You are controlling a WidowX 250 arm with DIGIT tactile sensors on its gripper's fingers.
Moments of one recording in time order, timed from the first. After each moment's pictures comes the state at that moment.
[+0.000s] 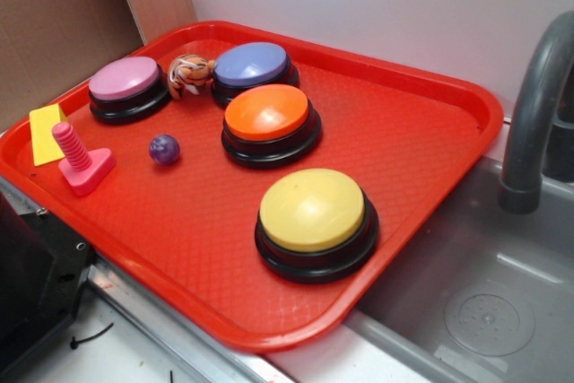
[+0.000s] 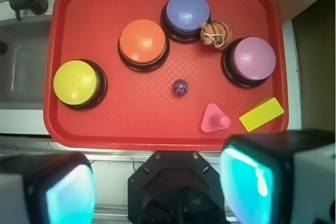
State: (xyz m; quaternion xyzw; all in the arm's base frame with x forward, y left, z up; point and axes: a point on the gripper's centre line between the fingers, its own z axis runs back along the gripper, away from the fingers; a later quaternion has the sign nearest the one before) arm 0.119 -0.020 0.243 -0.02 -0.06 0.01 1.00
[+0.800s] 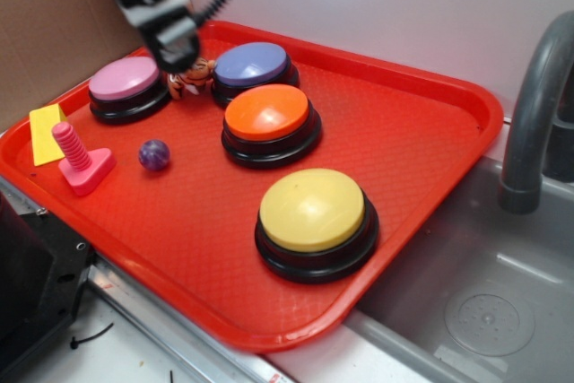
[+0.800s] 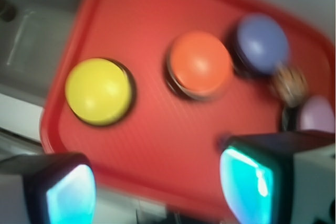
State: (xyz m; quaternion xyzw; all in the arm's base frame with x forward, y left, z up) arm 0.168 -0.120 0.164 0.00 -0.08 -0.24 0.97
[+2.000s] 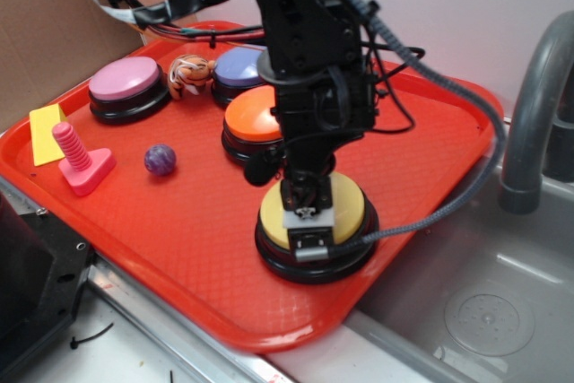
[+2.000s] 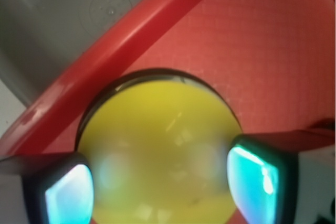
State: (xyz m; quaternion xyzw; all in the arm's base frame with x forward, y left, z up) arm 0.195 -0.171 0.053 0.01 -0.02 -0.40 0.91
